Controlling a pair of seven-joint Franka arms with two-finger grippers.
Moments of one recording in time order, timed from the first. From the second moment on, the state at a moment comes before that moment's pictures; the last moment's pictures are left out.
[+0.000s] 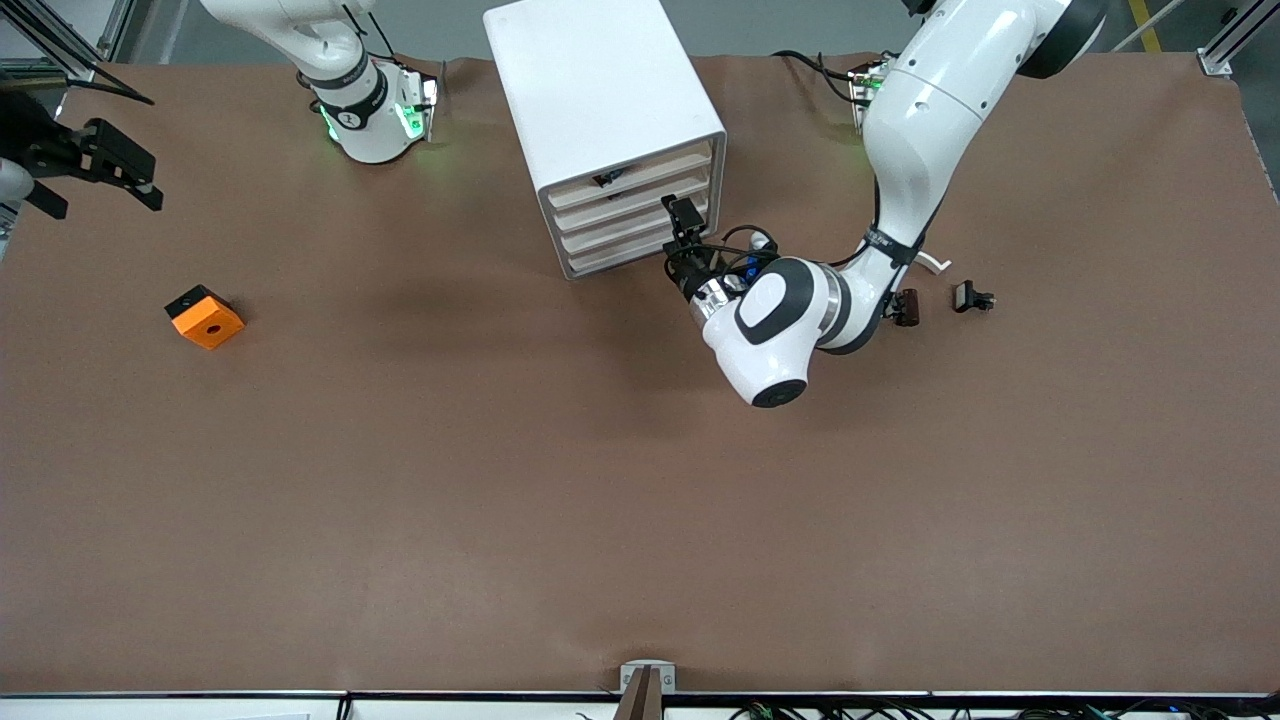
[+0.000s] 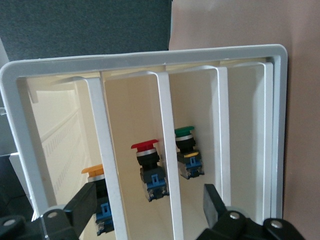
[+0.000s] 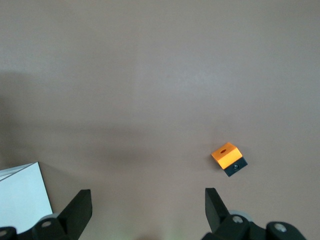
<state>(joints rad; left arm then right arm) -0.43 0.76 -0.20 -1.50 -0.85 1.39 -2.25 0.11 -0.15 -0.07 -1.64 -0.02 1.51 -0.08</state>
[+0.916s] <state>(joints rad) -0.48 0.77 -0.20 -1.49 -0.85 1.27 -2.27 0.29 -0.13 -0.06 -1.60 -0.02 1.51 0.09</state>
